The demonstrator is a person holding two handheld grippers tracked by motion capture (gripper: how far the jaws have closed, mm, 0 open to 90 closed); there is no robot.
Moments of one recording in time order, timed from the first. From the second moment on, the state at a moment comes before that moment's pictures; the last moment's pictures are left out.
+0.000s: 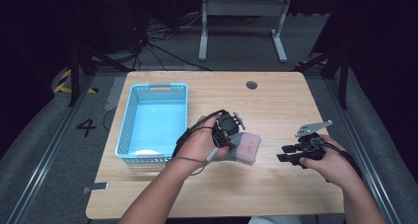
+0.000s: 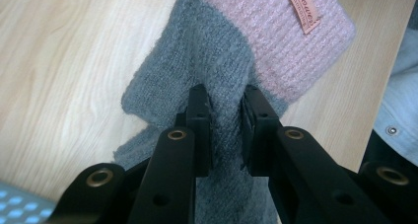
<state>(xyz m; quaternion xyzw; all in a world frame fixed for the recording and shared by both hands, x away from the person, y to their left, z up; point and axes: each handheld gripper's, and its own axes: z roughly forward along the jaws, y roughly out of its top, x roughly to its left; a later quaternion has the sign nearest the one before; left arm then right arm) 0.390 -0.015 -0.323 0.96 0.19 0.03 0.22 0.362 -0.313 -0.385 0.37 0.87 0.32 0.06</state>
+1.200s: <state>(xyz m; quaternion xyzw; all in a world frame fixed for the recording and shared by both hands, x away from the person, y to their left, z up) 0.436 0.155 -0.303 0.89 0.39 0.08 0.23 0.378 -0.293 -0.394 0.35 0.89 0.31 0.04</state>
